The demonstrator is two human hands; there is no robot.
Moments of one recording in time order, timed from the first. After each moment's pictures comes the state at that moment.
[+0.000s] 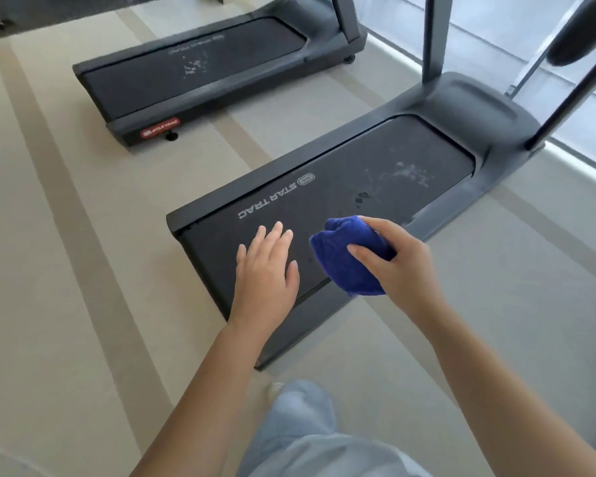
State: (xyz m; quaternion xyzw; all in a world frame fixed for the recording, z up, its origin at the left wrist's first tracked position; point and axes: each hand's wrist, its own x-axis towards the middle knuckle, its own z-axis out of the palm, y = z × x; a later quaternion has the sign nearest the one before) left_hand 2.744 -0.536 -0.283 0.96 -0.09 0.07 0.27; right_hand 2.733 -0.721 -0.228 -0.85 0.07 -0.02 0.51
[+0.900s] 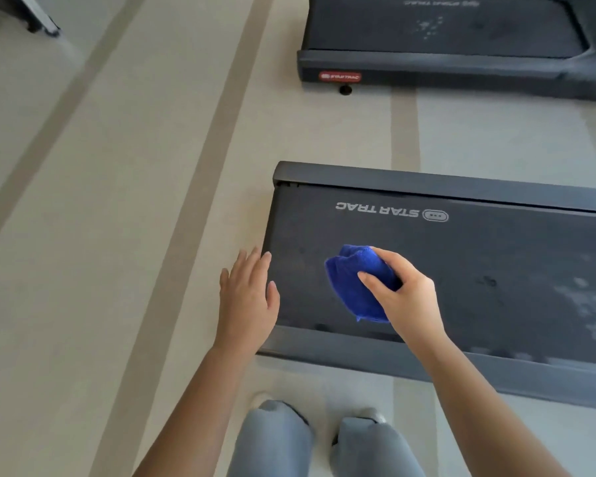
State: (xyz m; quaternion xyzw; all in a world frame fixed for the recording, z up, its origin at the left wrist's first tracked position) left_hand 2.820 -0.569 -0.392 0.92 0.33 0.06 0.20; right_hand 2.962 -0.738 -0.361 -0.82 -0.15 0.24 0.50
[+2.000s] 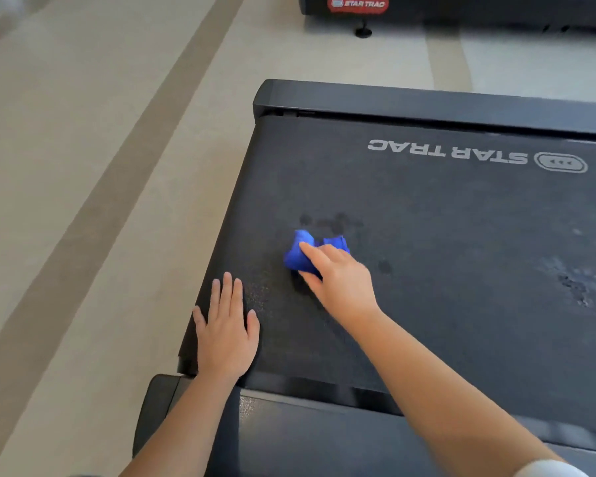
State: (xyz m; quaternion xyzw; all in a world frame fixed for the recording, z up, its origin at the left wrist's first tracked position) left_hand 2.859 -0.480 -0.979 0.90 0.41 -0.02 0.11; right_hand 3.025 -0.579 -0.931 -0.83 -0.49 -0.08 0.27
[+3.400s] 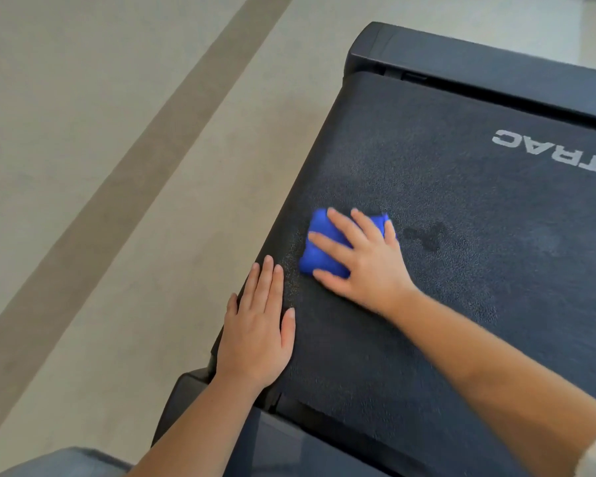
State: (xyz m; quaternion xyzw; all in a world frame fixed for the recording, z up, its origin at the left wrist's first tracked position) left_hand 2.852 -0.450 -0.992 0.91 0.40 0.02 0.10; right_hand 3.058 -0.485 -0.989 -0.75 -0.66 -0.03 0.12
